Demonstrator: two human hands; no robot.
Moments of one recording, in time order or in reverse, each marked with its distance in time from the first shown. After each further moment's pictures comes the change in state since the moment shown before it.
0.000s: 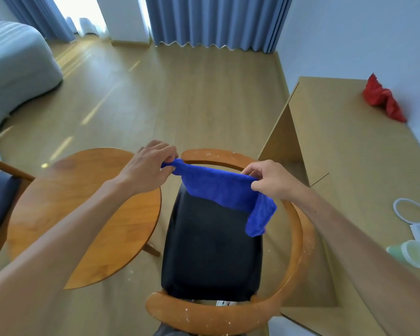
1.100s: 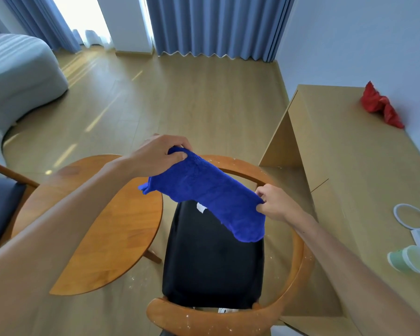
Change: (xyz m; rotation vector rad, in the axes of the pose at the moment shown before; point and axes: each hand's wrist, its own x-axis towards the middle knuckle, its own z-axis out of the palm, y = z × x) left_hand 0.026 0.035 -0.044 -0.131 -0.118 -0.023; right_hand -0.002 0.050 0.032 -0.158 0.024 0.109
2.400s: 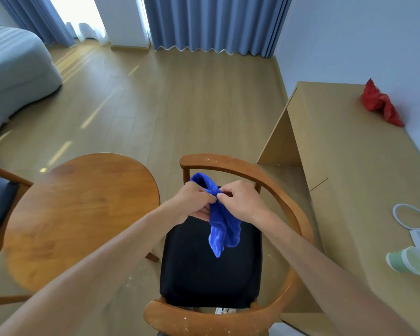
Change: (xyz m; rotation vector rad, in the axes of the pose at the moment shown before) left_hand 0.000 0.037 0.106 -0.797 -0.205 -0.728; right_hand -0.004 -0.084 0.014 0.137 0.065 -0.136
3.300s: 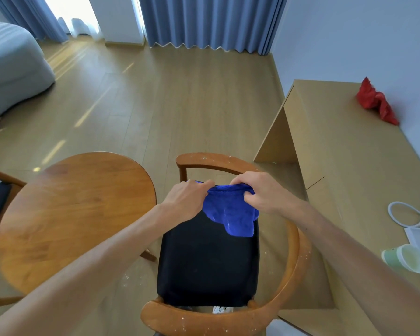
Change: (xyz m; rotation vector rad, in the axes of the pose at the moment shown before) left_hand 0.018 -0.012 -0.007 1.139 0.169 0.593; right_hand -0.002 0.037 -0.047 -0.156 -0.074 -0.233
